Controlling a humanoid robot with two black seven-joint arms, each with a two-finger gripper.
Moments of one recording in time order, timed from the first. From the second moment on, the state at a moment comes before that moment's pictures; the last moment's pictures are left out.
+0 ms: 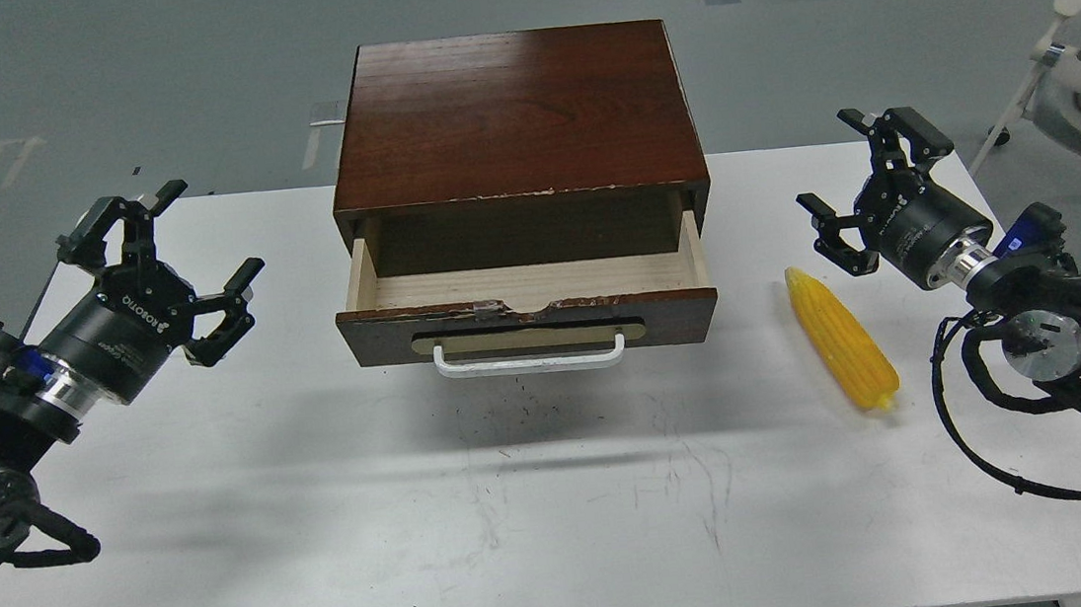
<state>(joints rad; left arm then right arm) -0.46 0.76 -0.62 -1.17 0.08 -0.48 -0.49 0.79 -0.55 0.18 0.84 0.13 0.35 0.49</state>
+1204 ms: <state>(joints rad) -0.46 0.76 -0.62 -1.15 0.08 -0.49 -0.49 1.00 -0.90 -0.01 1.01 -1.08 0.31 0.49</state>
